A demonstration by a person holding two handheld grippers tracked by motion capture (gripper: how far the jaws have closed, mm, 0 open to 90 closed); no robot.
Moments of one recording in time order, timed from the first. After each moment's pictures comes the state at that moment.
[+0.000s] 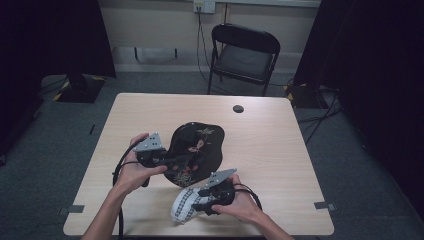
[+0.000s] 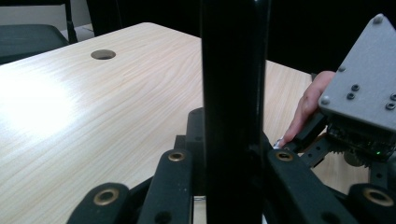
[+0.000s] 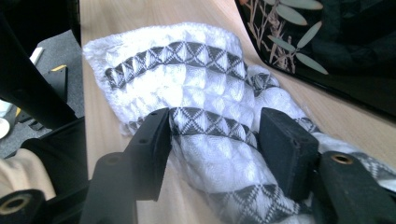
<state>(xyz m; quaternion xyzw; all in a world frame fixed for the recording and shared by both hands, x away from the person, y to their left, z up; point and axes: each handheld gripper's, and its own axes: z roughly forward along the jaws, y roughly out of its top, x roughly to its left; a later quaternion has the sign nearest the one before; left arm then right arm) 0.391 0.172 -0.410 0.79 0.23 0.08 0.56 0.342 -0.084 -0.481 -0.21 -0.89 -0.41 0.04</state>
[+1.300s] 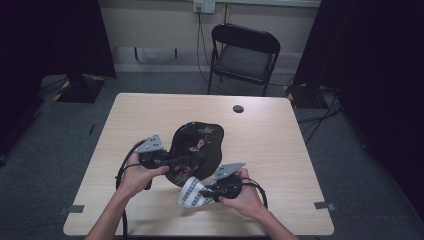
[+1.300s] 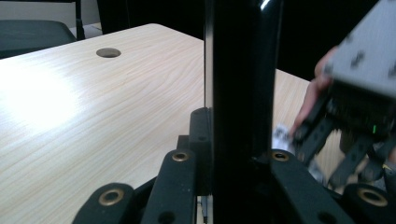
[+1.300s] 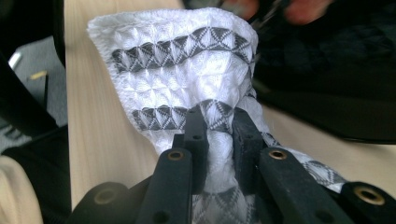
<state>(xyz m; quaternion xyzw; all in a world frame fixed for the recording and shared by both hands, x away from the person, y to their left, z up) 0.384 0.167 -0.412 0.78 0.26 0.08 0.56 0.353 -0.103 -0.461 -0.21 -0.88 -0.42 0.00</state>
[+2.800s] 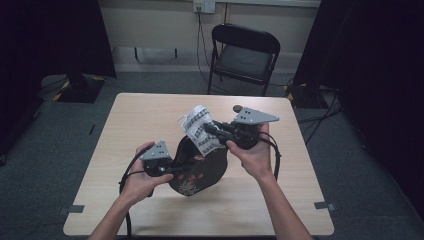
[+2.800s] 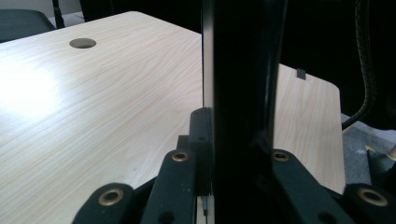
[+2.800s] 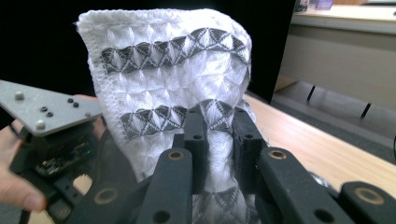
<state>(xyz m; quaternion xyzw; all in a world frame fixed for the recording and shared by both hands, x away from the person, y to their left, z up) 0.364 0.153 -0.406 0.80 0.25 0.07 0.54 0.397 -0.112 -0.311 -0.25 -0.75 -0.60 -0.16</state>
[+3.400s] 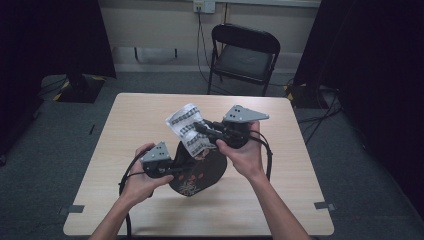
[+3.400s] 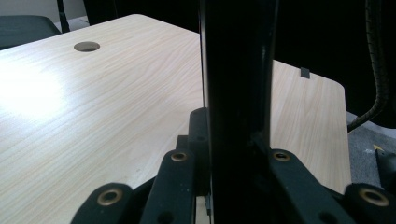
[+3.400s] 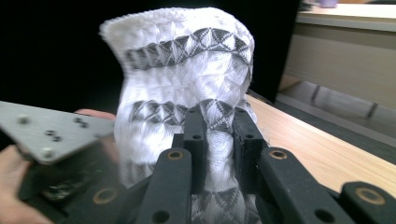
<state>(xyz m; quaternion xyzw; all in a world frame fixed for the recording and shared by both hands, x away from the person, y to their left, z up) 0.362 0.152 -0.407 0.80 0.24 0.08 0.55 0.394 -0.091 -0.303 -0.25 -0.75 -0.59 -0.15</state>
